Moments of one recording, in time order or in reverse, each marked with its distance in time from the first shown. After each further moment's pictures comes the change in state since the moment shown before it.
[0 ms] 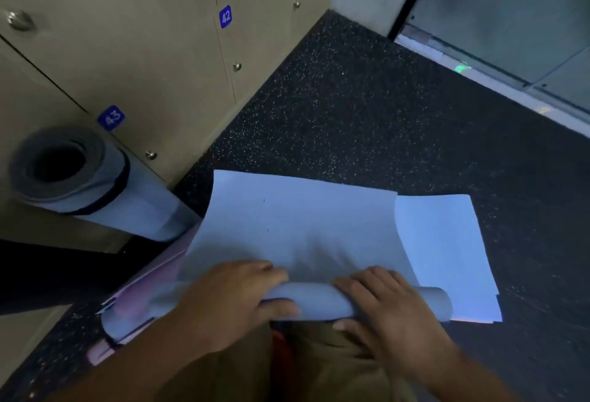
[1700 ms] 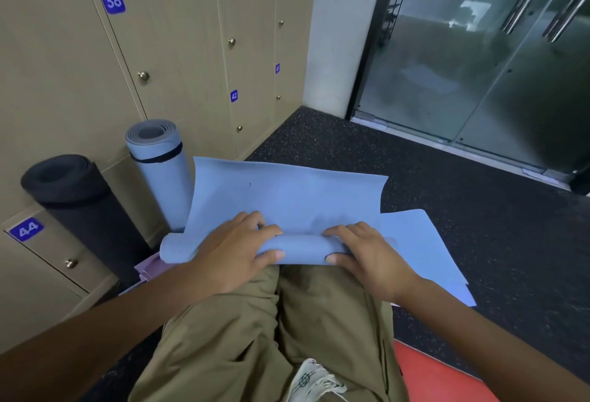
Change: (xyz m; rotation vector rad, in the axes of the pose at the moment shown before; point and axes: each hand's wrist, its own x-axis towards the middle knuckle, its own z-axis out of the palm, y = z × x) left_hand -0.173 0.111 0.099 0.224 0.384 0.003; right_hand -0.184 -0.110 -0.003 0.039 0.150 0.092
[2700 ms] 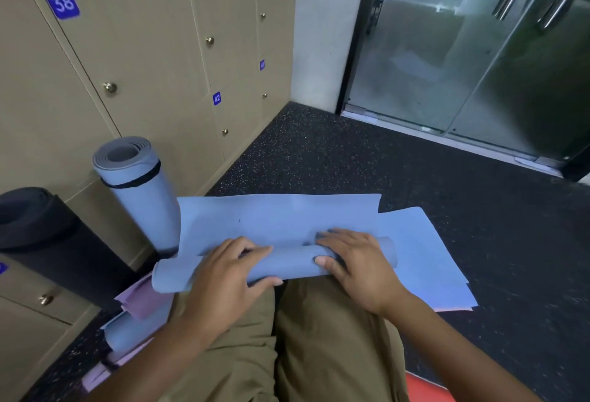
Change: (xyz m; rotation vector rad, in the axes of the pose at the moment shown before) left_hand 0.035 -0.025 0.036 -0.076 0.436 0.025; right_hand 0.052 0.019 0.016 -0.027 0.087 0.107
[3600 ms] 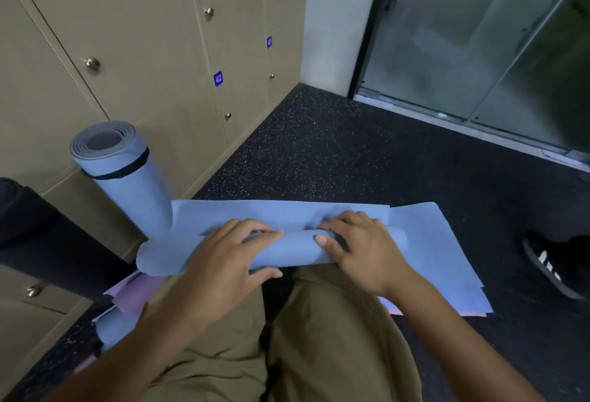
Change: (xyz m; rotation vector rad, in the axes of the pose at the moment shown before) left_hand 0.046 -0.012 0.017 -0.029 -0.101 0.036; right_hand 0.056 0.021 -0.008 -0.019 -0.123 0.108
